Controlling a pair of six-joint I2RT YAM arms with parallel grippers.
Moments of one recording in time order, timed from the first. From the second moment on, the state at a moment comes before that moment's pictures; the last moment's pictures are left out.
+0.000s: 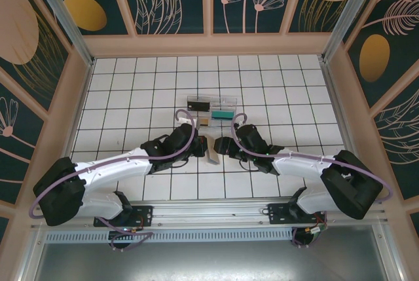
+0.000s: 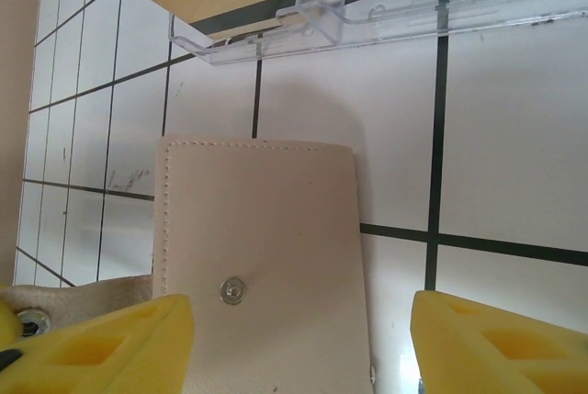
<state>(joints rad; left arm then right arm) -0.94 1.31 0.72 -0.11 -0.10 -0.84 0.81 1.33 0.48 0.17 -0.12 0.92</state>
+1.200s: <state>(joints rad) -0.91 1.26 0.63 -0.16 -0.22 -0.87 0.81 1.33 0.54 0.12 -0.14 0.88</state>
